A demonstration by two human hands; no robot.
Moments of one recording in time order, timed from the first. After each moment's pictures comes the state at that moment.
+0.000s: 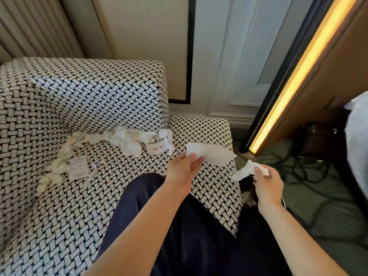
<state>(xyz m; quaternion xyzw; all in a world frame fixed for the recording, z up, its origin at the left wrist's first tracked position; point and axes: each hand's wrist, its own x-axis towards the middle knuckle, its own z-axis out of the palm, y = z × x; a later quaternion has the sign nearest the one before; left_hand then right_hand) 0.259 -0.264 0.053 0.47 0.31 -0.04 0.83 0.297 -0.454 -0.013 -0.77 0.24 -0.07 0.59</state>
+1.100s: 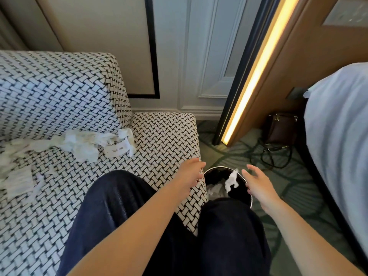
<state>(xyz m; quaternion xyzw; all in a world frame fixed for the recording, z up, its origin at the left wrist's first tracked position) 0.303 -0.357 0.031 0.65 0.25 -0.25 0.67 0.314 -0.561 -0.021 -0.82 0.23 0.14 0.51</state>
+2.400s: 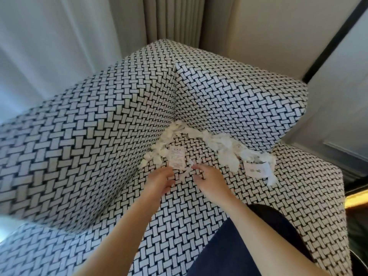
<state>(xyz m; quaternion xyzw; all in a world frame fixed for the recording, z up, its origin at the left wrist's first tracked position) 0.139 0.012 0.003 0.47 0.52 0.07 0.71 0.242 -0.101 0.001 -0.85 -0.36 0.25 0.29</state>
